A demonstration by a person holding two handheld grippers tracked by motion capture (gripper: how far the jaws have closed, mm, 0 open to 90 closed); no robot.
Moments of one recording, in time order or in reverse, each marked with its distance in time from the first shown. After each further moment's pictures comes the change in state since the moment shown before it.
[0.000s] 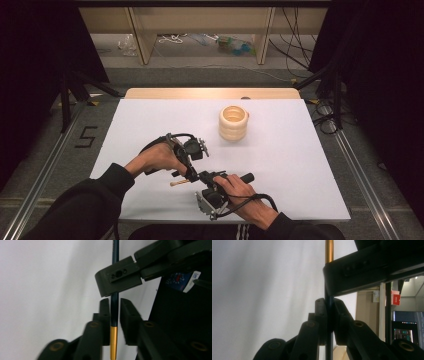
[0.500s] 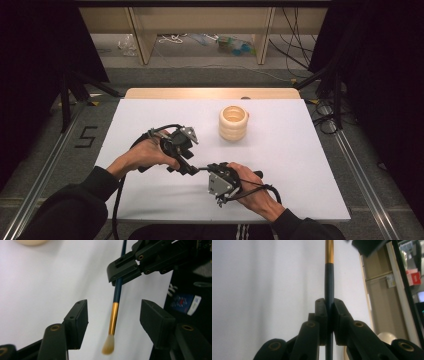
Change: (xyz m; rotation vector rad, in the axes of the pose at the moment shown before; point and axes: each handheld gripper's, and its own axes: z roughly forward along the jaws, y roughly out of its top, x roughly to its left) left arm 0.003 -0.022 -0.028 -0.312 0.121 -0.064; right arm -0.024 -0.038 -0.002 -0.048 0.071 0.263
